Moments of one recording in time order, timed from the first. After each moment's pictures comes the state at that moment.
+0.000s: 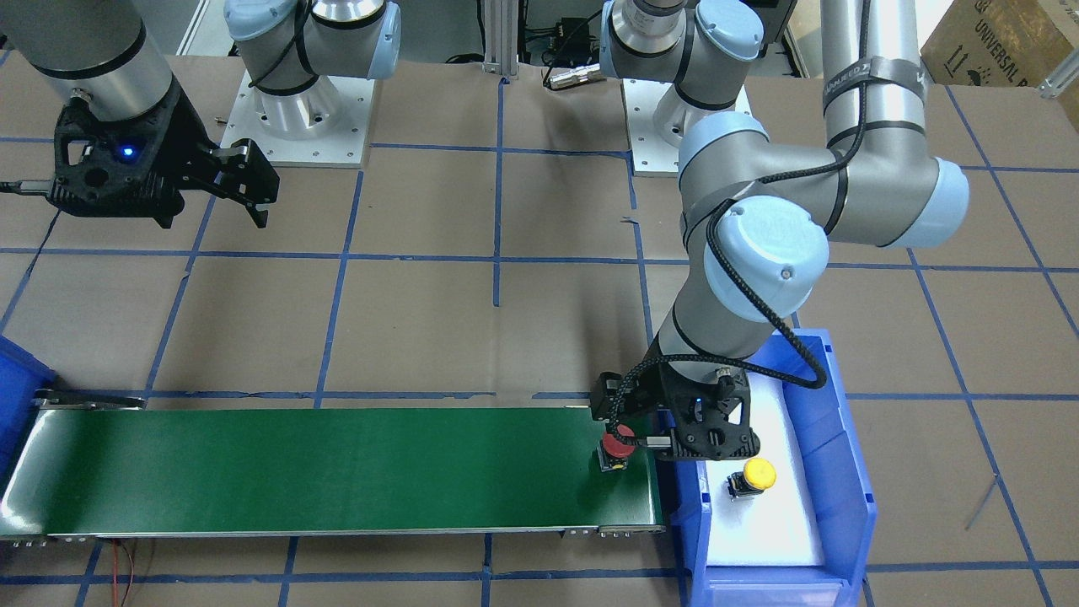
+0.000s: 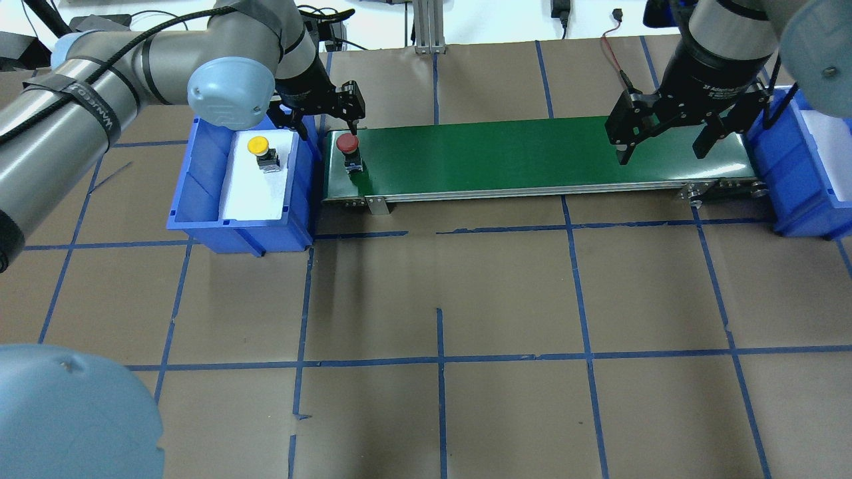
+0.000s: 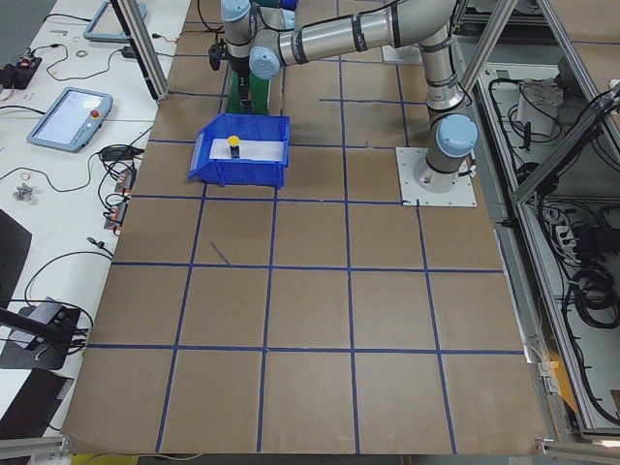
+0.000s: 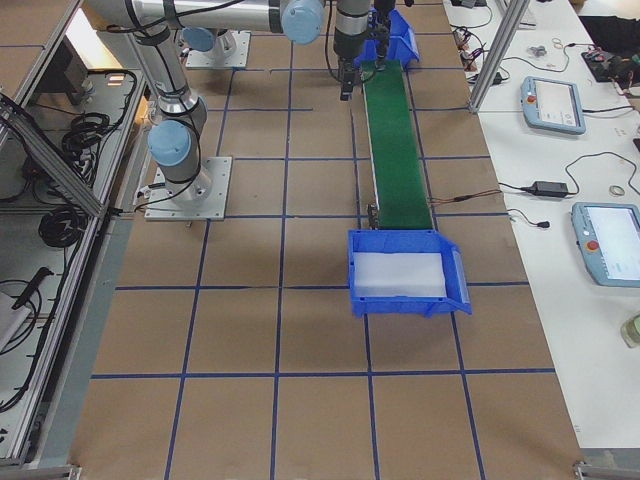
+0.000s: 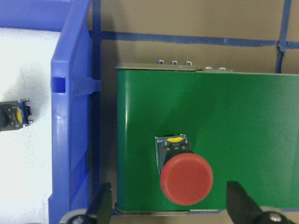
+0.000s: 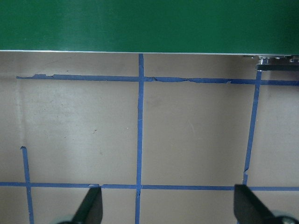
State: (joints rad) left arm -1.65 -1.99 -1.44 -1.19 1.53 -0.11; right arm 1.50 -1.56 1.58 -1.54 -1.58 -0.10
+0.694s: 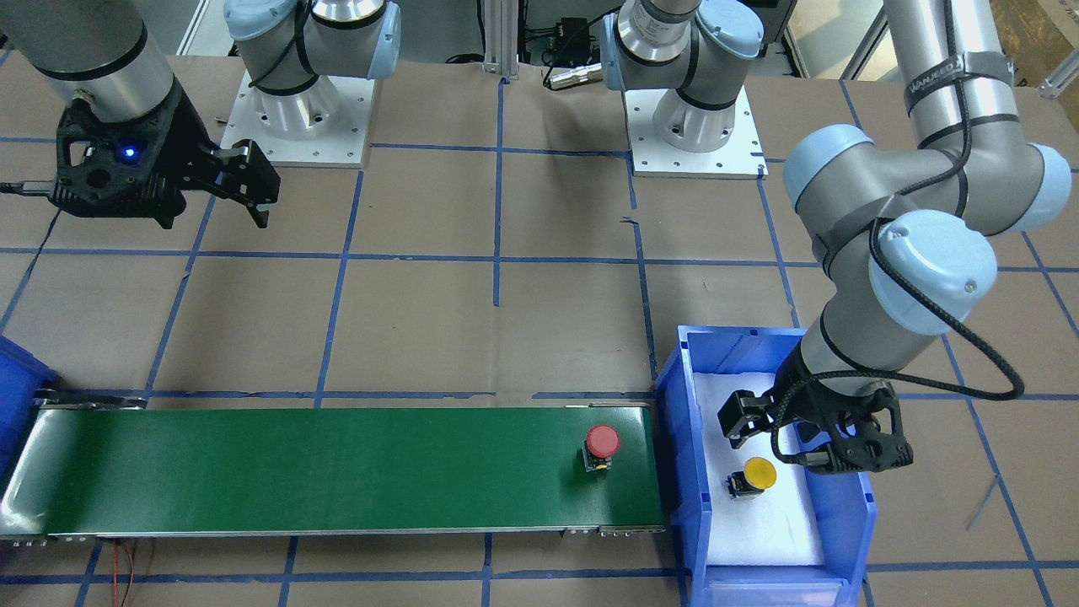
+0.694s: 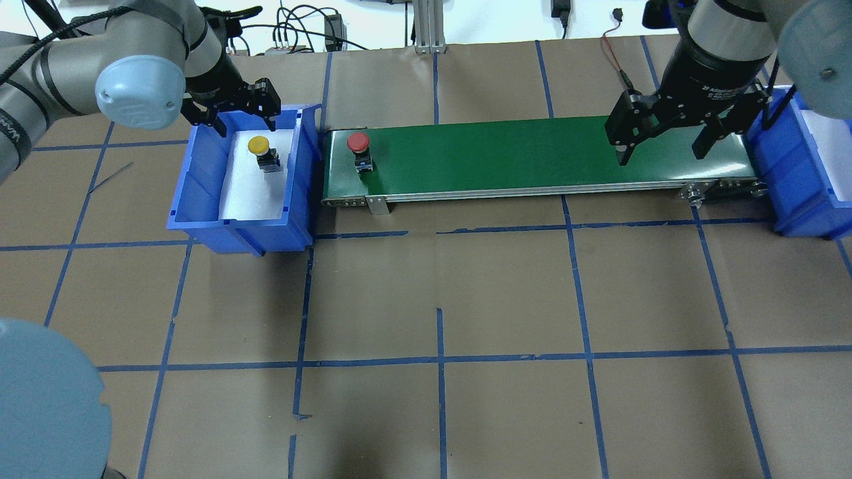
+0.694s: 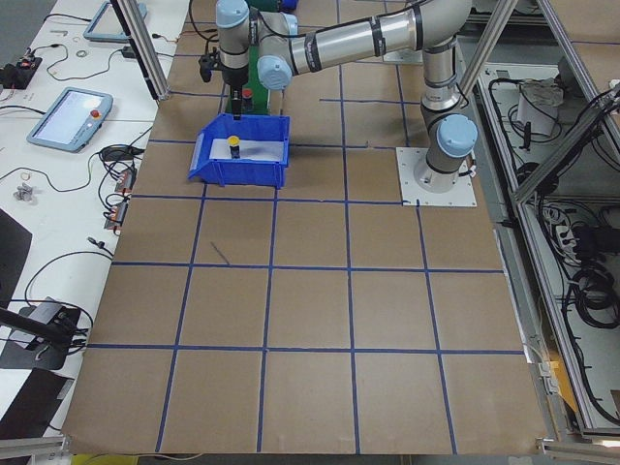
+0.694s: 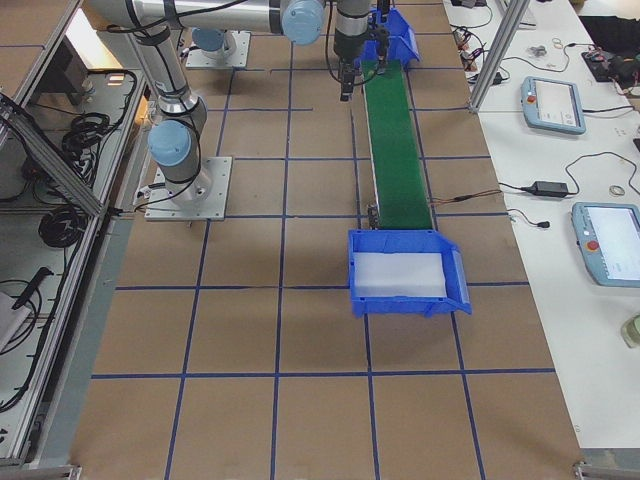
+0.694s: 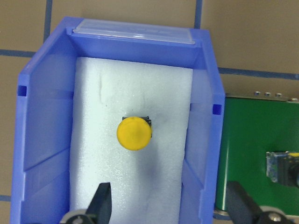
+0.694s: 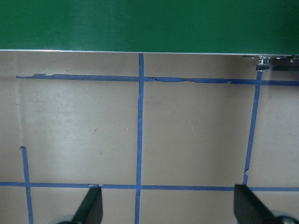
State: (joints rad) left arm -1.46 -1.99 -1.51 -1.13 1.56 0.03; right arm 1.50 -1.56 1.58 -1.55 -1.58 -0.11
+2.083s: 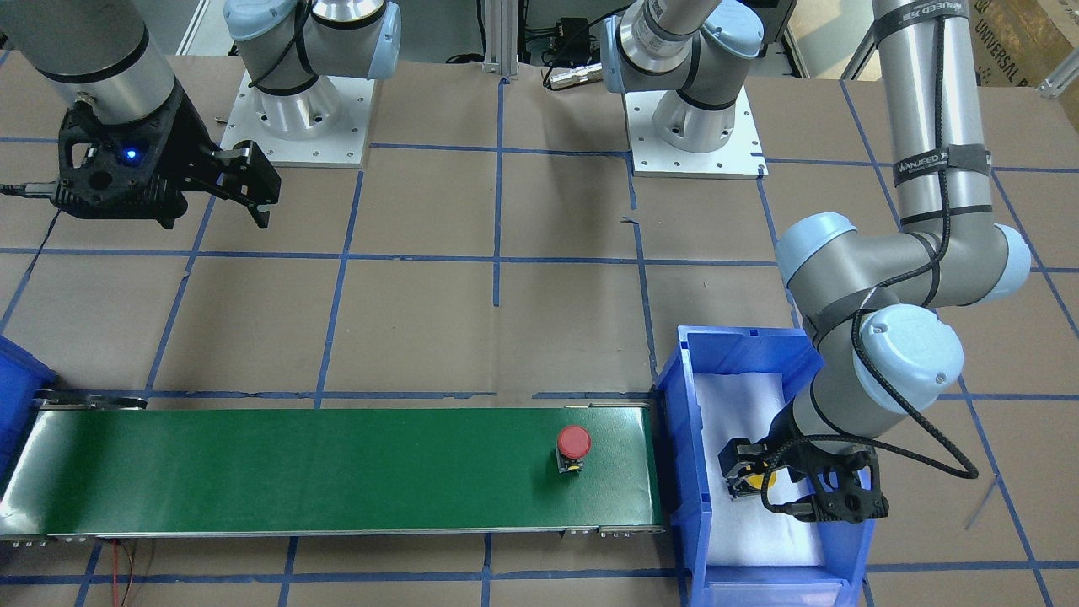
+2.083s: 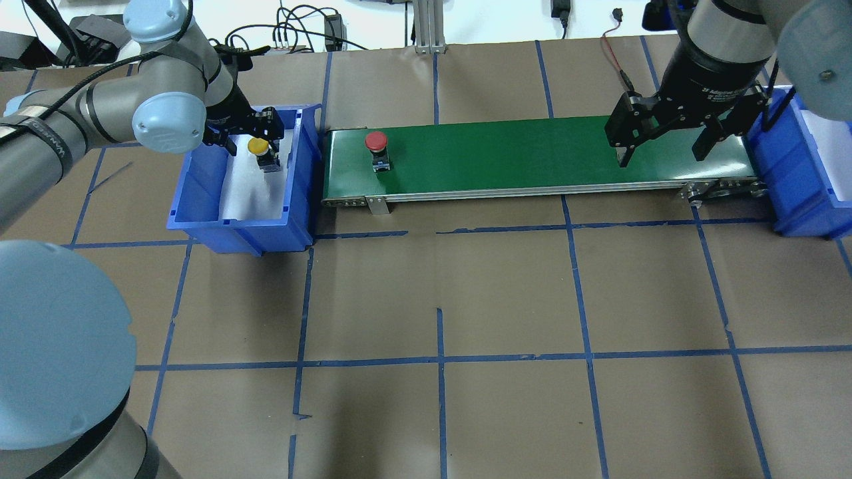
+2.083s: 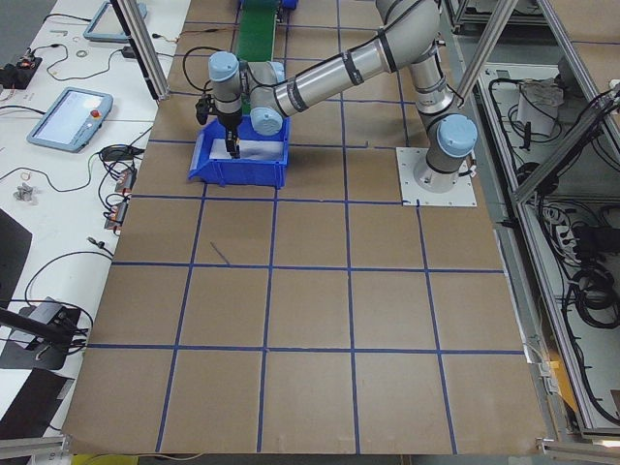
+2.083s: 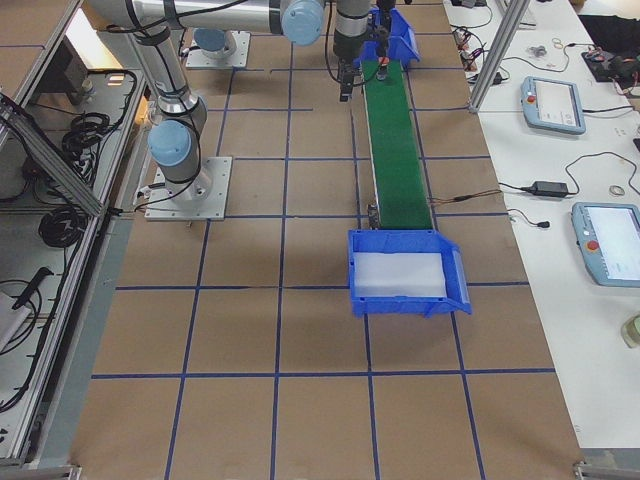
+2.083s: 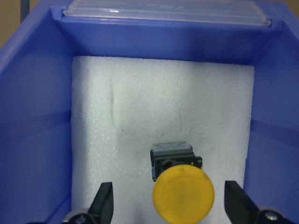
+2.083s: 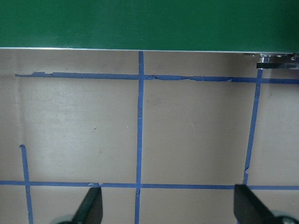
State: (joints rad) left arm -1.44 -2.11 -1.52 -1.01 1.56 0.09; right arm 1.51 -1.56 1.58 -1.54 -1.59 -0.10
